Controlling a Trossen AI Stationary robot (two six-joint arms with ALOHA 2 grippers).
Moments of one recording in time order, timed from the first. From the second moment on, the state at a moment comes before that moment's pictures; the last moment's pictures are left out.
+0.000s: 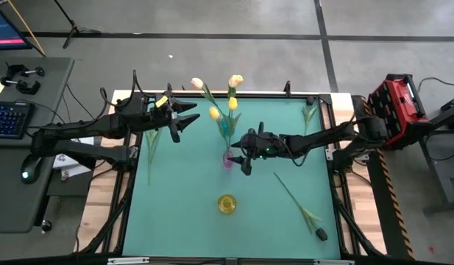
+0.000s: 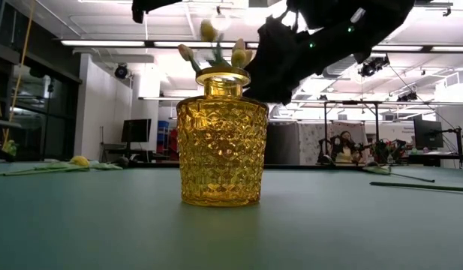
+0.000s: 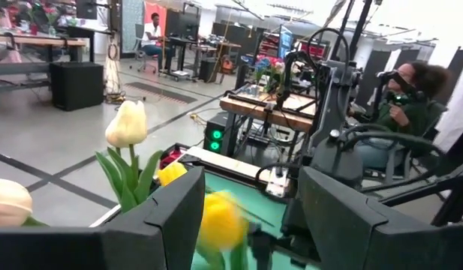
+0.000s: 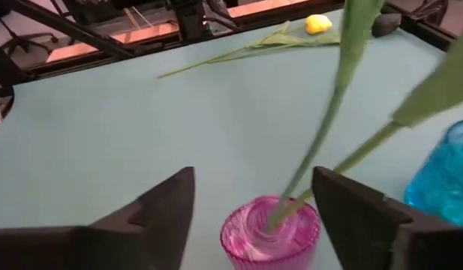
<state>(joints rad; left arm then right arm) 0.18 0.90 0.83 0.07 -0.13 -0.17 -0.01 1.60 0.82 0.35 0.08 0.21</state>
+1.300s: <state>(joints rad) 0.18 0.85 0.83 0.07 -0.17 -0.18 -0.52 1.31 0.78 -0.84 0.37 0.94</state>
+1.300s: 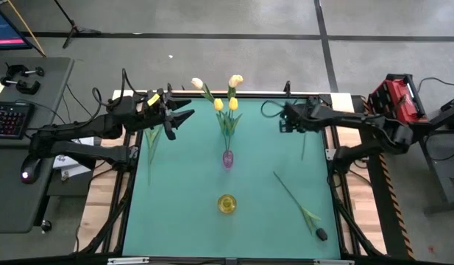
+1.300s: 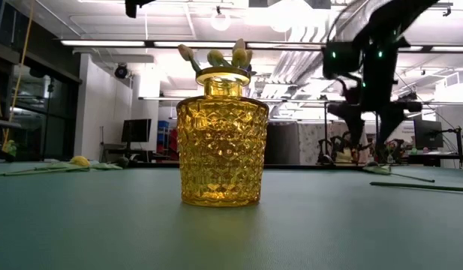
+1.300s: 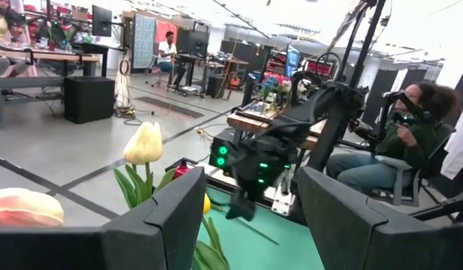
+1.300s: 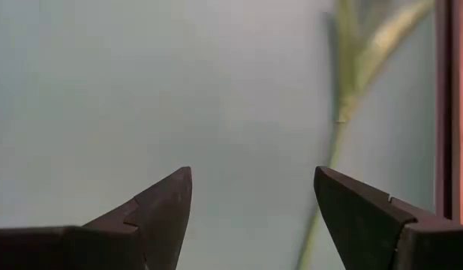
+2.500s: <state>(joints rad) 0.18 0.85 0.83 0.07 -0.22 -0.23 -0.97 1.48 0.59 -0.44 0.26 0.74</state>
